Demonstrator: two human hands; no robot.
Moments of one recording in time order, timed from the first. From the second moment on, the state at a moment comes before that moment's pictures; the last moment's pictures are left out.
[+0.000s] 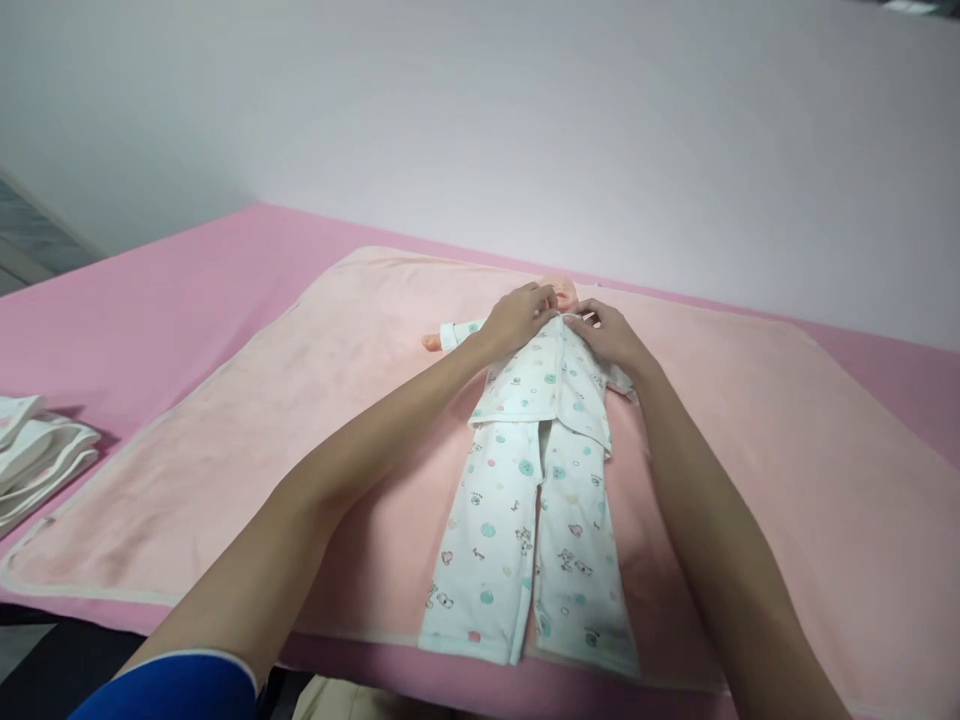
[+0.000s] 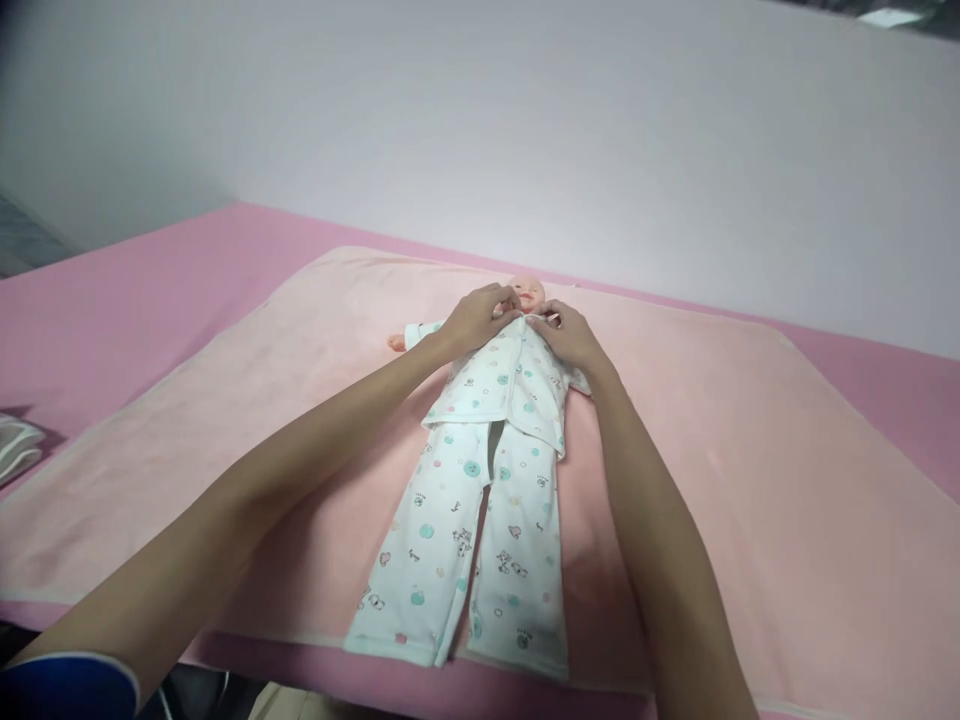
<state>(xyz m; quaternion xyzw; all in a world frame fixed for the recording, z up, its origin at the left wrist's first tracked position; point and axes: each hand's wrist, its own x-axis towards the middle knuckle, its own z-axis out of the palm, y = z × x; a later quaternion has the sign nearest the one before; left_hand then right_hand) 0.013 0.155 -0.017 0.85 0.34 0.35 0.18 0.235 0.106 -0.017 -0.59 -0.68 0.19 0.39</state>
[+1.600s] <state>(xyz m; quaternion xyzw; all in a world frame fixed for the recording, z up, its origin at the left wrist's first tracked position) 0.026 0.154 -0.026 0.77 0.36 0.40 0.33 0.223 0.108 -0.029 -0.57 -0.50 0.39 0.52</state>
